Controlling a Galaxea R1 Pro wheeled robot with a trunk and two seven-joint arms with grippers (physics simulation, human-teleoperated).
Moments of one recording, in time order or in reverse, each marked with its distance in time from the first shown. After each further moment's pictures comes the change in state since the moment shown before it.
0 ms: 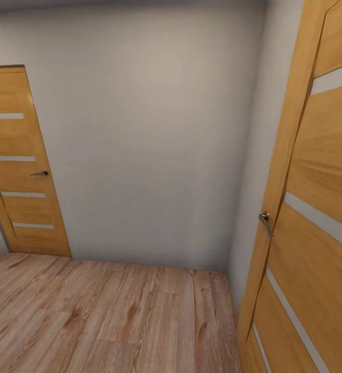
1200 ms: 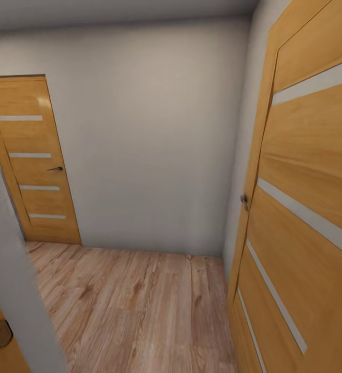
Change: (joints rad) left arm 0.000 -0.001 0.000 0.000 0.000 -0.001 0.000; right arm 0.000 0.002 0.000 0.000 0.001 0.000 0.000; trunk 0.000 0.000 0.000
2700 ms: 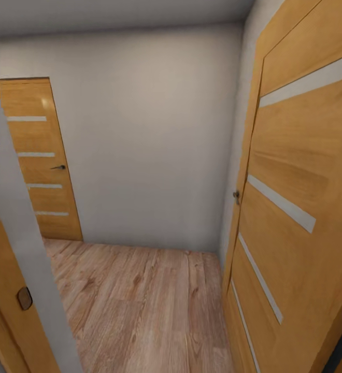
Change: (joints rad) left arm 0.000 0.001 0.000 0.000 0.000 0.004 -0.001; right arm 0.000 -0.002 -0.002 0.000 -0.001 0.000 0.001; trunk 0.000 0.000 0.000
